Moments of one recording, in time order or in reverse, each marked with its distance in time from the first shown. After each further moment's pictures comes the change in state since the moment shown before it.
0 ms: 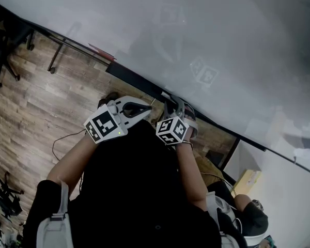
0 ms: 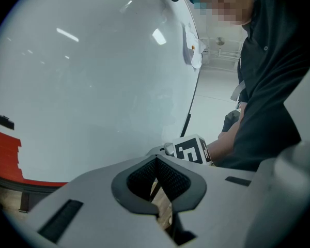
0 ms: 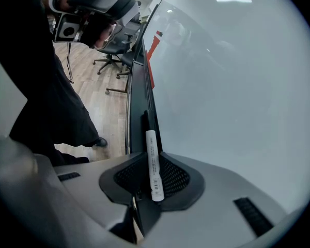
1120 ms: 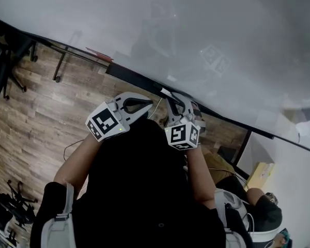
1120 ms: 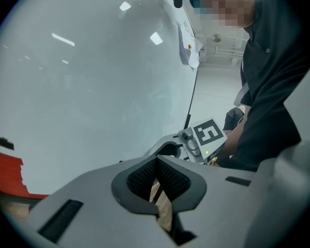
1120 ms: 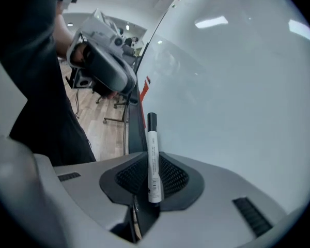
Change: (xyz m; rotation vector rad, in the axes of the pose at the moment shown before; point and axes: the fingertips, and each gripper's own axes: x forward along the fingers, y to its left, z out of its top) left arm -0.004 0.004 0.014 0.047 0.001 0.008; right arm -0.062 -0.018 0.051 0.090 -0.323 -0.021
